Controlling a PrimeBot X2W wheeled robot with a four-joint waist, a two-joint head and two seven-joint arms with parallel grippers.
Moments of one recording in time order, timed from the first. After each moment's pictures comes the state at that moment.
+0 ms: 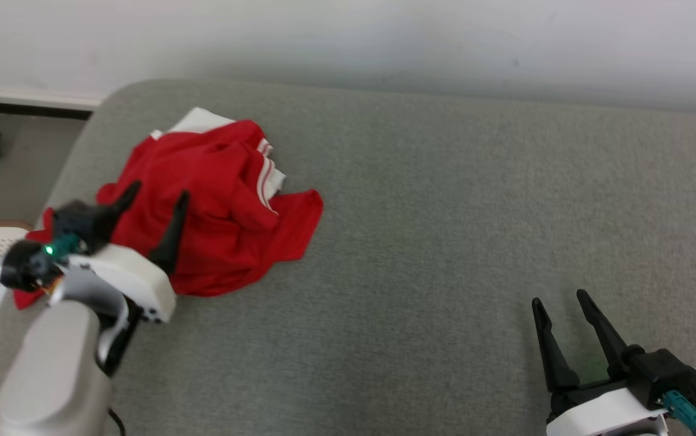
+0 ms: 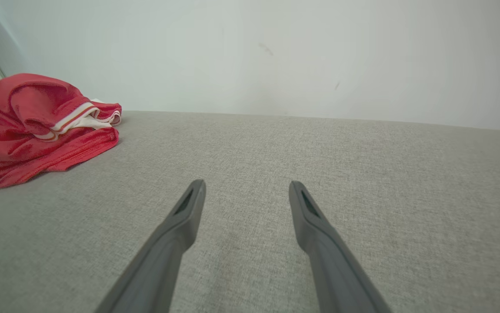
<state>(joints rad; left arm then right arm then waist) -0.55 0.28 -0.14 0.49 -0.17 -0.13 -0.11 -0.18 -0.07 0.16 0.31 0.23 0.13 -0.26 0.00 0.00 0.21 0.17</state>
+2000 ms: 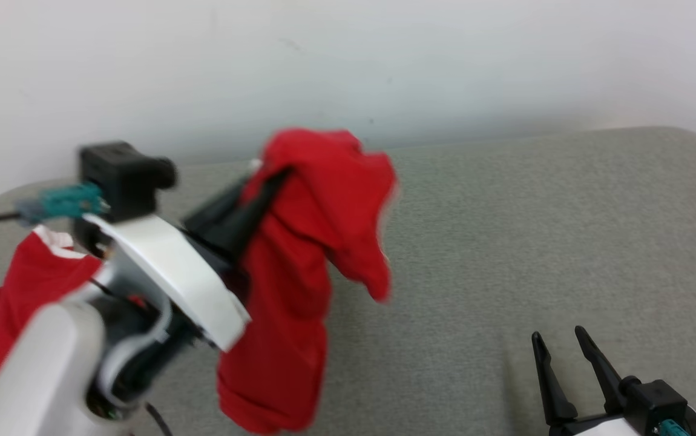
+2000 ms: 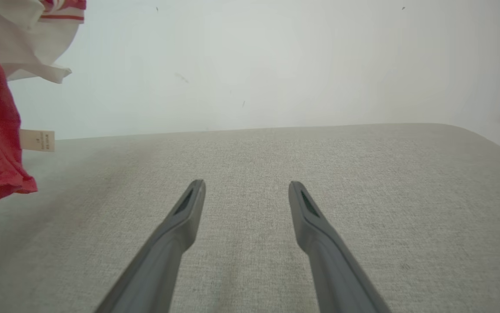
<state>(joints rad) -0.53 0.44 -0.33 -0.26 -0.70 -0.06 0.42 -0.11 -0.05 0.14 0.34 0.25 0.13 -0.26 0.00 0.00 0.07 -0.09</state>
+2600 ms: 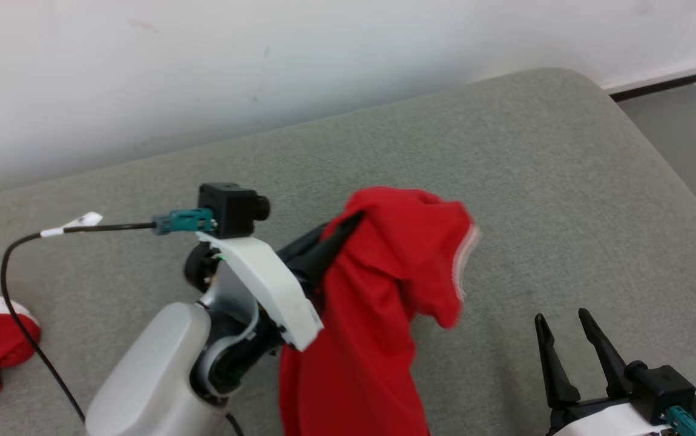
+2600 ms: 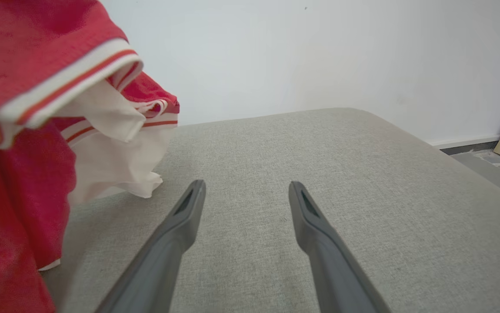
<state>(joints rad) -0.54 0.23 -0.49 0.02 -0.80 -0.11 0.32 -0.14 -0.05 0.14 0.33 0.27 0.13 -0.26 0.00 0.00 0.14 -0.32</state>
